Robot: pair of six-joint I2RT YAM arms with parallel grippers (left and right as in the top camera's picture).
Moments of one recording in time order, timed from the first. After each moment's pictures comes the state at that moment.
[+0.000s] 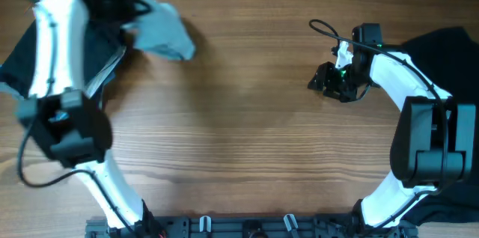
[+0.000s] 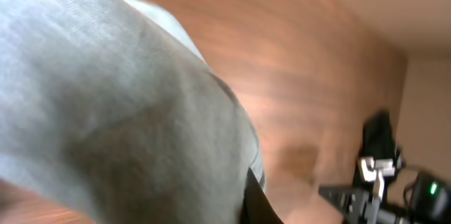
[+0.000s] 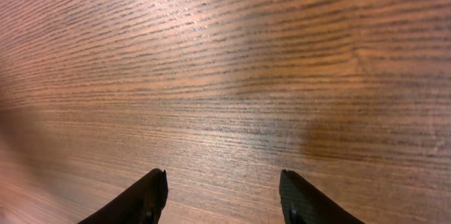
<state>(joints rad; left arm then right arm) 0.20 2.12 2.06 -1.12 0.63 -0.21 -0.02 1.89 1.18 -0.75 -0.43 0.24</state>
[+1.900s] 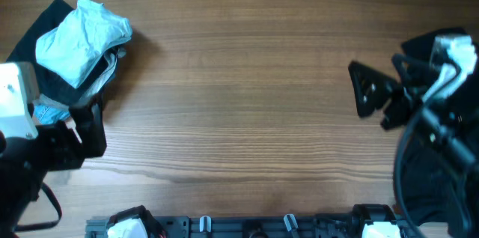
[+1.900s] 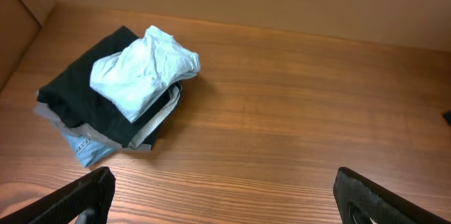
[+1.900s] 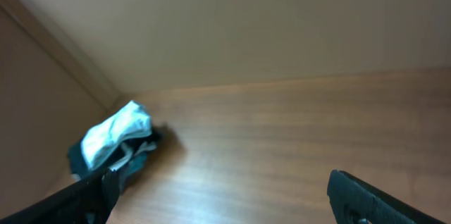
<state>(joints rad) 0.31 1.10 2.09 -1.64 0.26 0.06 -0.02 0.82 1.37 -0.87 -0.46 0.26</state>
